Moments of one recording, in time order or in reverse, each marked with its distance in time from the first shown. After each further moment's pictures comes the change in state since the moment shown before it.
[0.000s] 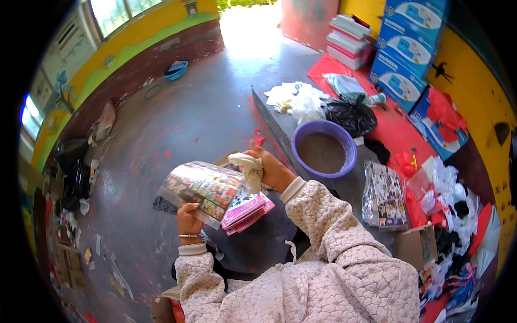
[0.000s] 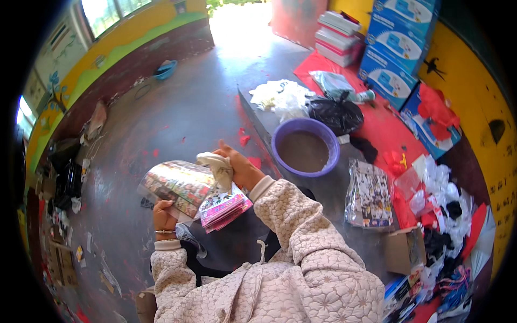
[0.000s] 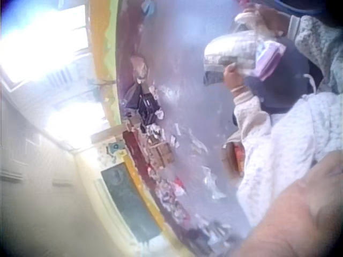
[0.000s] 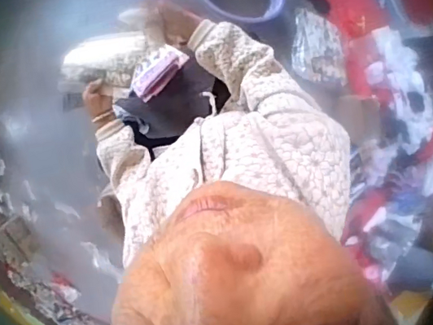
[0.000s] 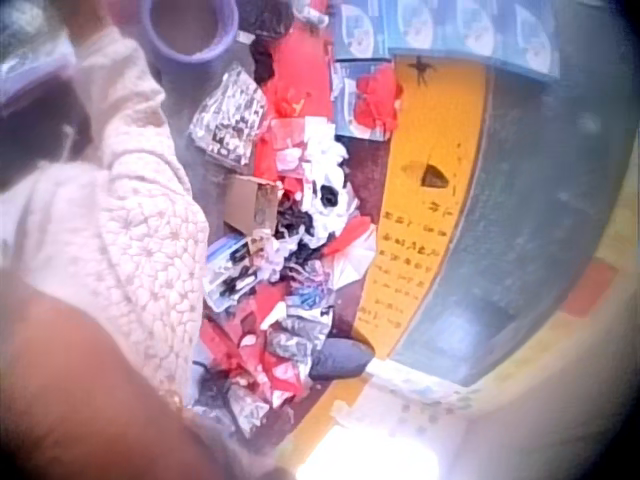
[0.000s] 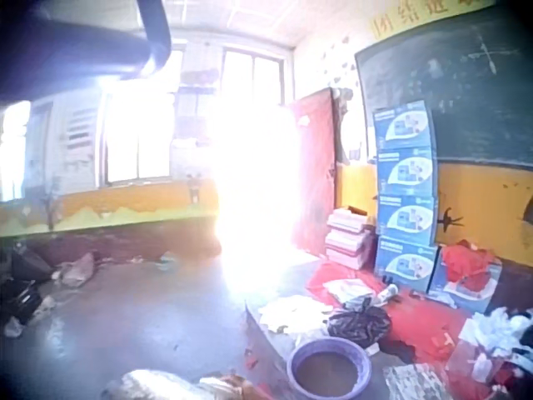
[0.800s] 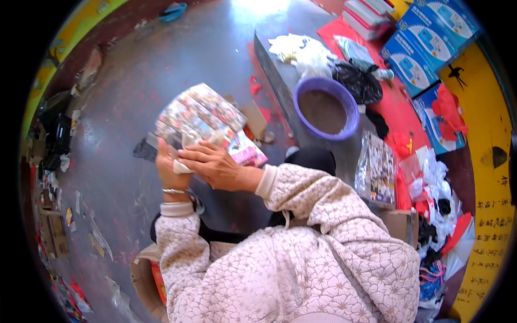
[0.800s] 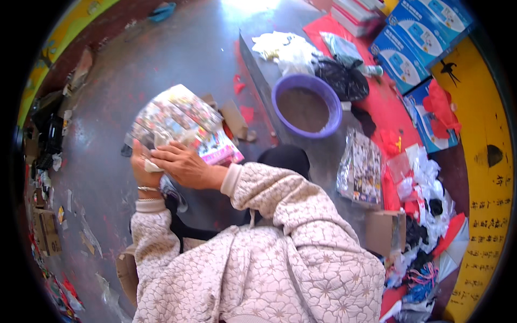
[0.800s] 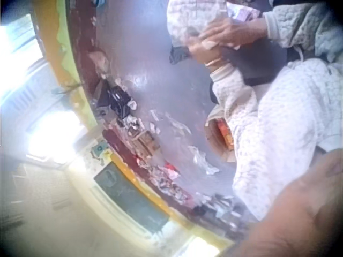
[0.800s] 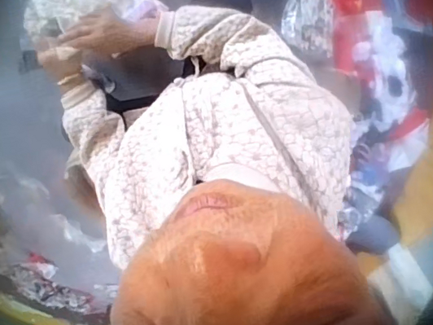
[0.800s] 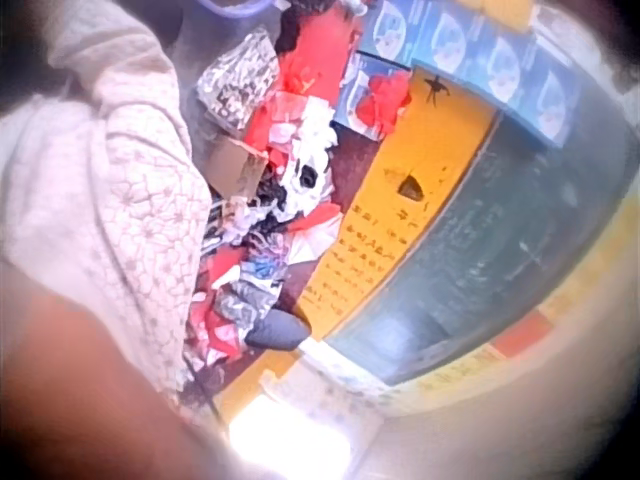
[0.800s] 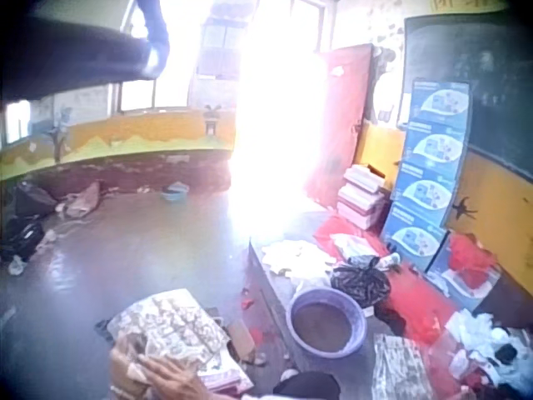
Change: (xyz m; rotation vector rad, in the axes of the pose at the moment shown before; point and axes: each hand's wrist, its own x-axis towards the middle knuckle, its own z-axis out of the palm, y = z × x) left_hand -0.006 0.002 -0.004 -0.119 -0.122 -0.135; right_hand -0.008 0.120 0.064 -1.645 -0.257 -1.035
